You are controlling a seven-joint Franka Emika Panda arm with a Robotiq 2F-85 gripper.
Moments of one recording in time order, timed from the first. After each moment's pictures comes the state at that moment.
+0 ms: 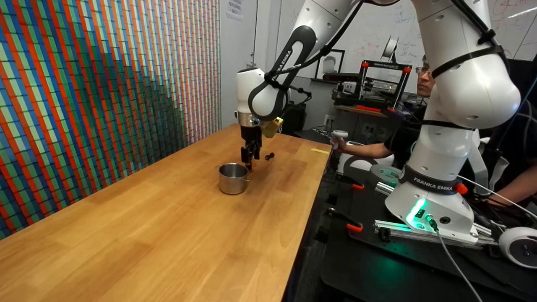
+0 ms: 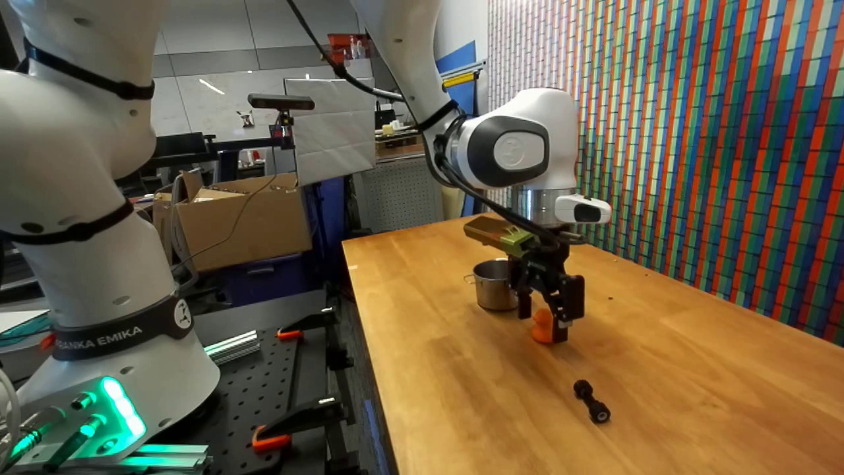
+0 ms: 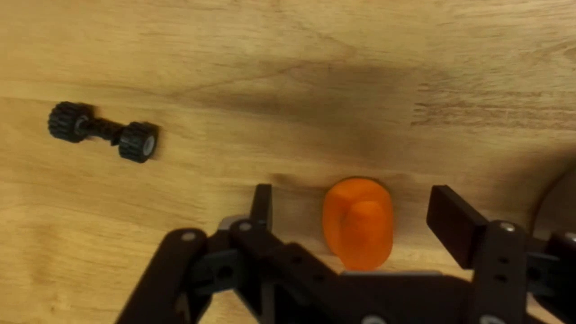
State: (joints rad) arm 0.03 0.53 -0.03 -2.16 -0.17 2.61 0.01
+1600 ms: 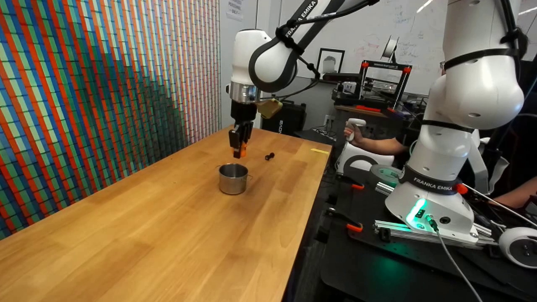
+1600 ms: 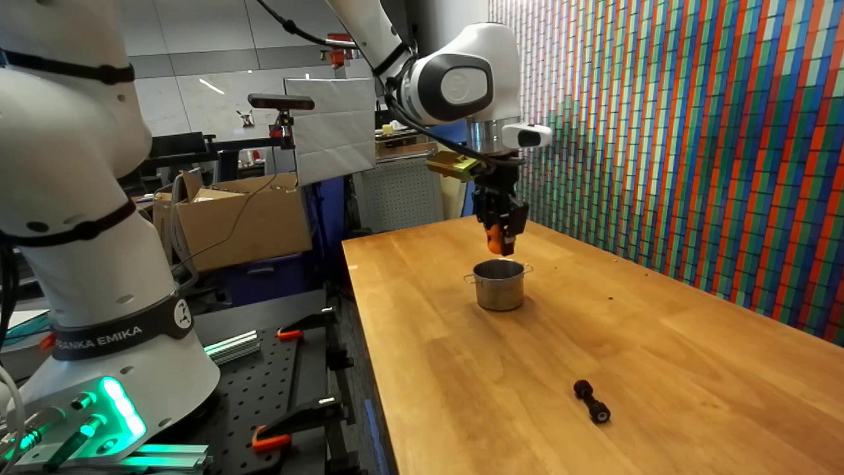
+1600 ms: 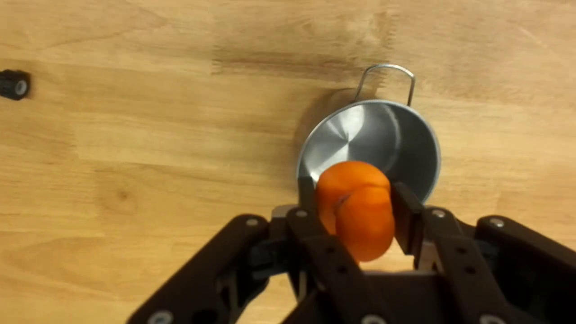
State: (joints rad) arm 0.09 0.26 0.10 -2.29 -0.02 2.59 0.03
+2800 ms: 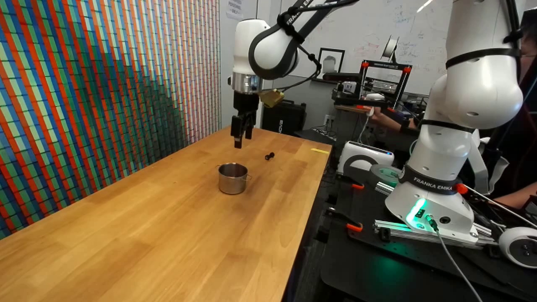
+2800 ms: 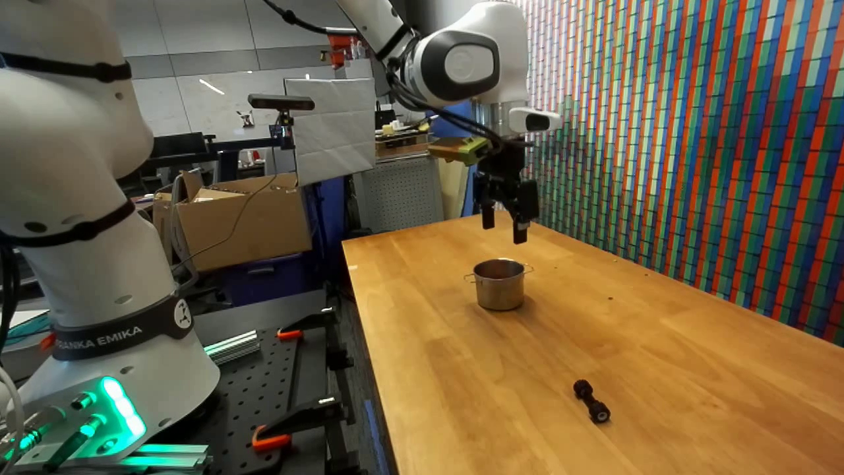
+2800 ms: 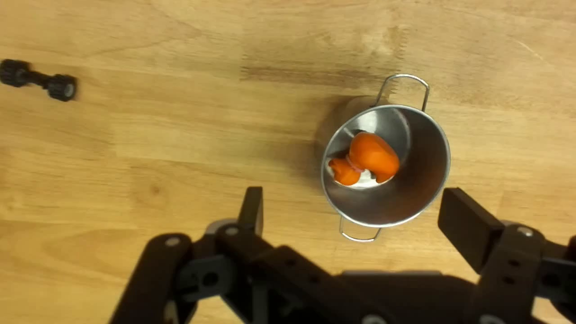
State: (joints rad) arm 0.06 0.20 0.09 -2.27 -0.01 2.48 -0.02
